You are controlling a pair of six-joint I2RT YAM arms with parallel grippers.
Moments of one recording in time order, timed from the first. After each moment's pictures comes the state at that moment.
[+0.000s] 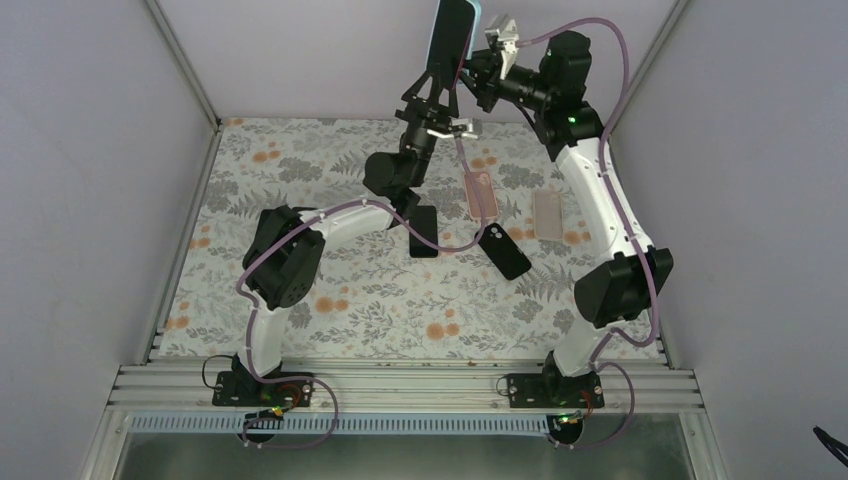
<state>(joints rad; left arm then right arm) -0.74 2.05 1.57 1.37 -0.21 1.44 0.26 1.75 1.91 -0.20 -0.84 -0.08</state>
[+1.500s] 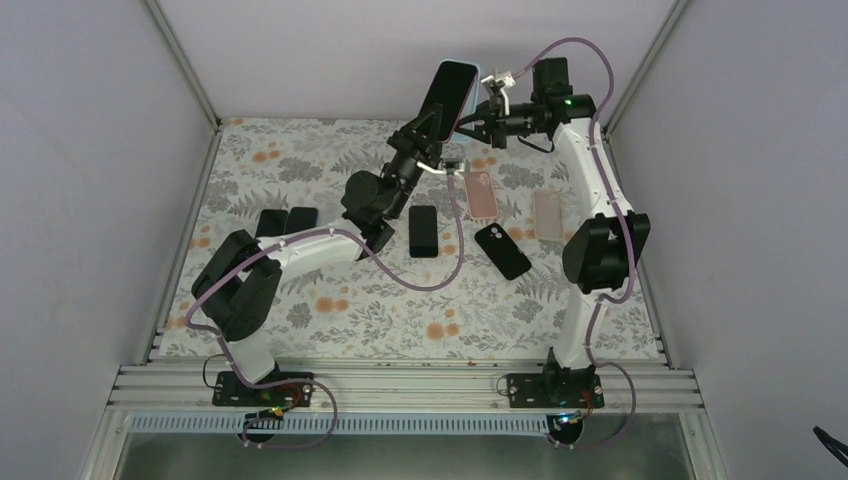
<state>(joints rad) -0.78 1.73 1.19 1.19 -0.17 1.58 0.15 2.02 2.13 -0.95 -1.27 -0.55</state>
